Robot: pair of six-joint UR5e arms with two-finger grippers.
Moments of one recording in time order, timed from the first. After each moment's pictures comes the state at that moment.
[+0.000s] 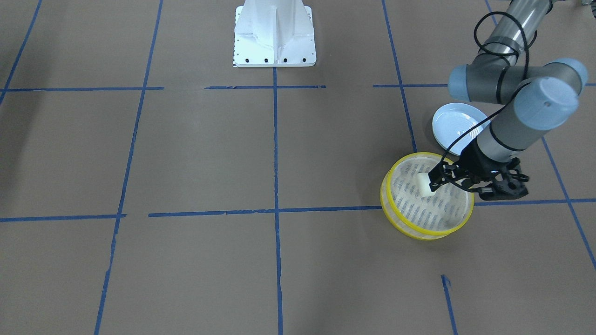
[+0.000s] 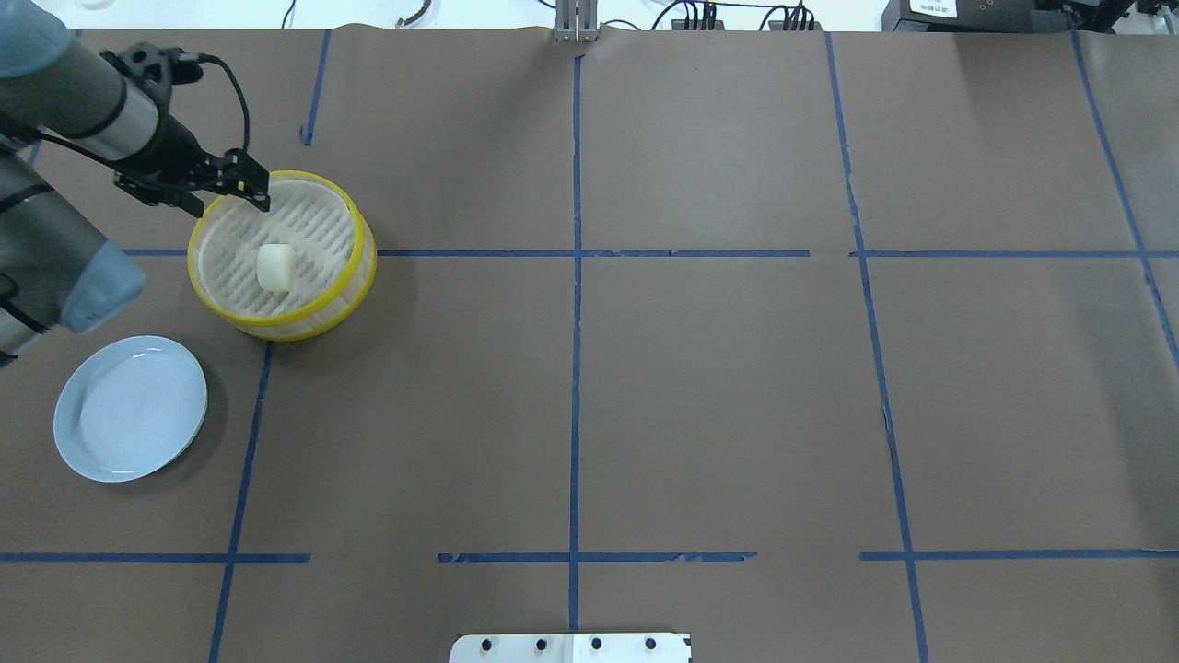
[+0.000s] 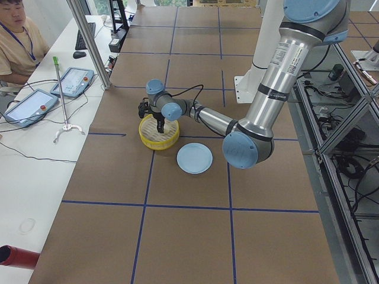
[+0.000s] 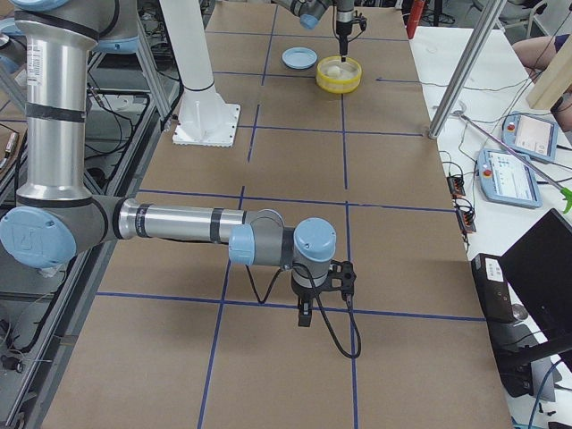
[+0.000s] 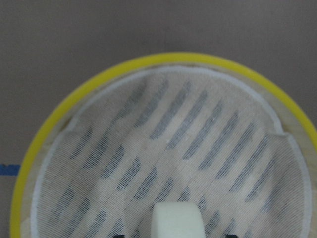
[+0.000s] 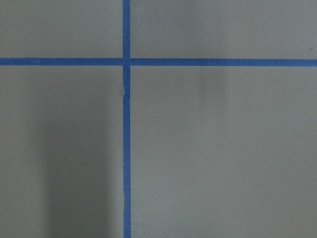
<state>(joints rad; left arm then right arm) -1.03 -1.94 -1.59 -1.88 -2.20 -0.87 1.57 -1.68 1.65 -1.57 2.29 0.01</state>
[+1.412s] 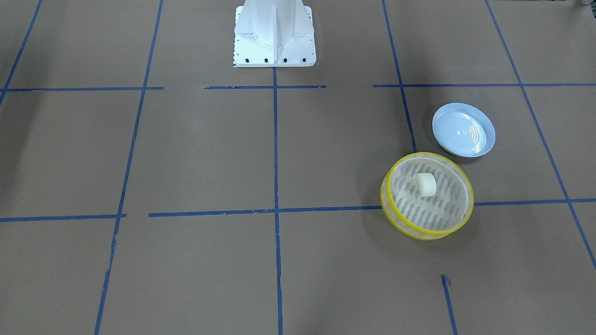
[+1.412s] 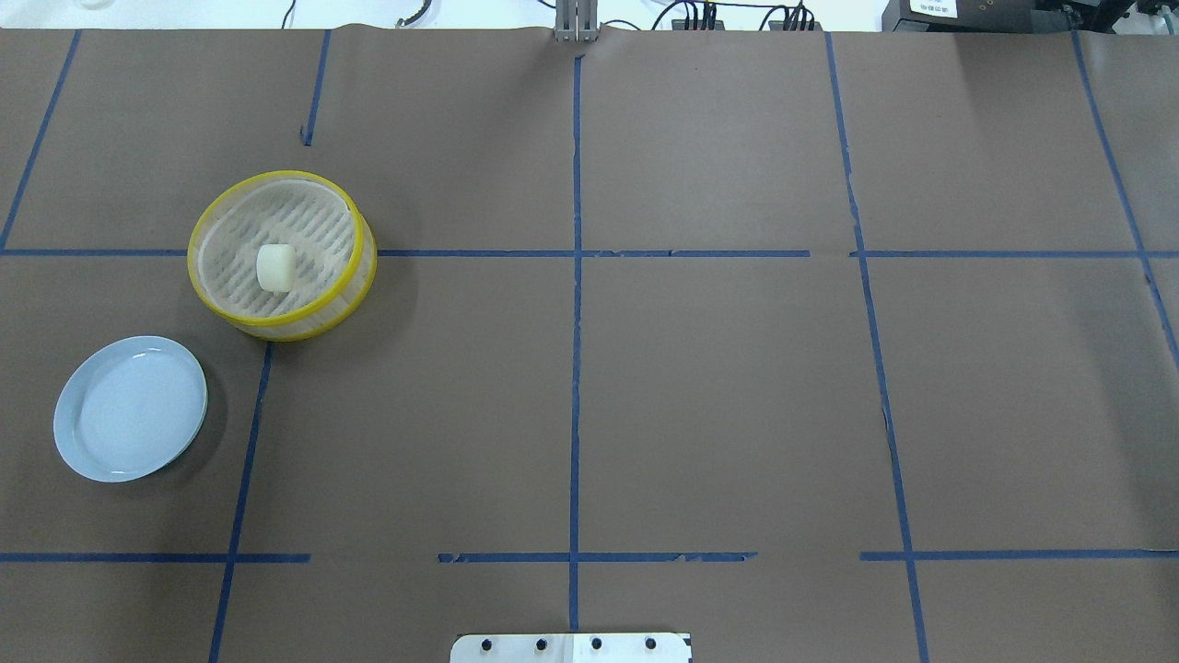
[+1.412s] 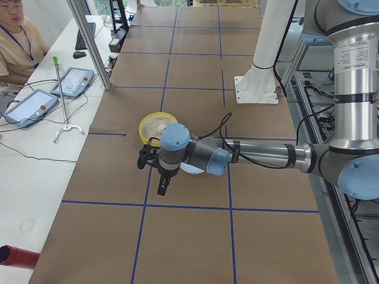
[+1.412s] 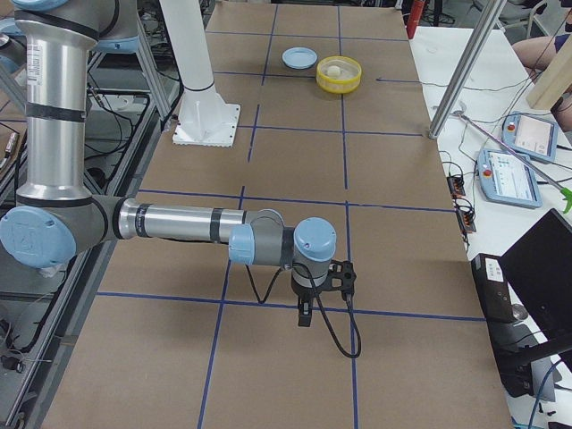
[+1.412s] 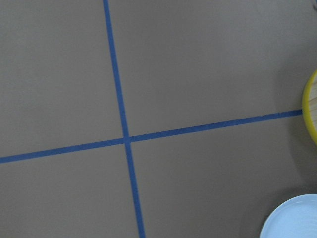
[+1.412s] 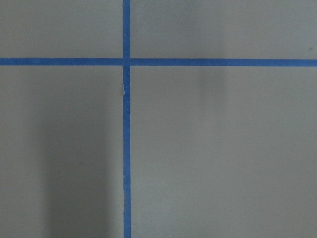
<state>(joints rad) -1.56 -1.41 -1.76 -1.79 -2.35 -0.08 1.57 -1.68 1.65 -1.57 2.29 0.01</state>
